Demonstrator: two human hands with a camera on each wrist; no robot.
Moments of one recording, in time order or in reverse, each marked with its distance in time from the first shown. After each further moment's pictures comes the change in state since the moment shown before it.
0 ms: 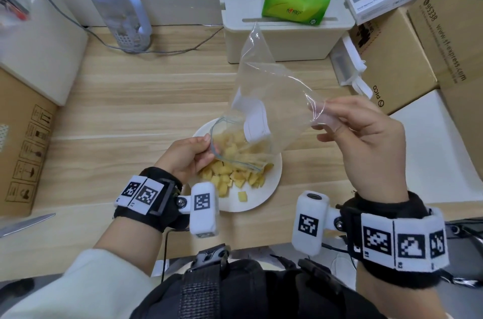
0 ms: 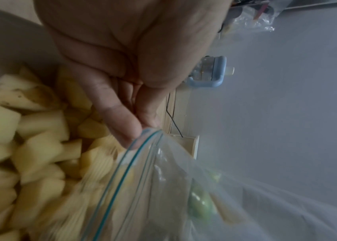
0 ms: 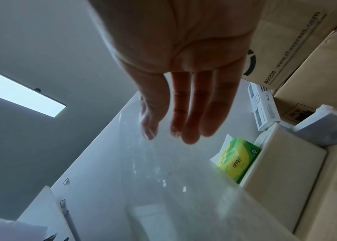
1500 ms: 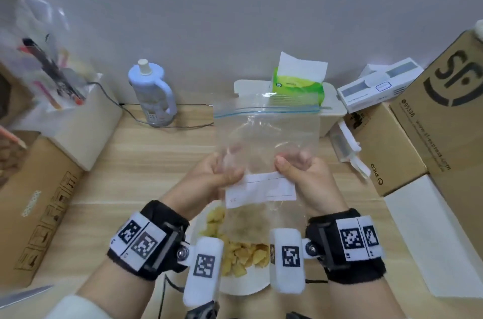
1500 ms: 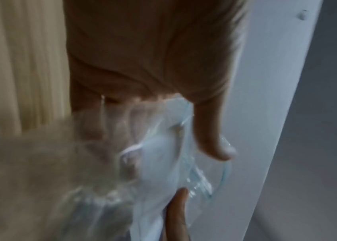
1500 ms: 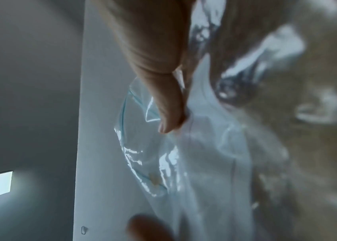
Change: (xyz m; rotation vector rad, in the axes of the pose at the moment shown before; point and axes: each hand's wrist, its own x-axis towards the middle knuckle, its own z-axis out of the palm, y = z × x) left_hand -0.046 0.089 0.040 0.221 -0.347 0.429; right_hand 0.073 0.013 0.048 0.369 -0.157 0.348
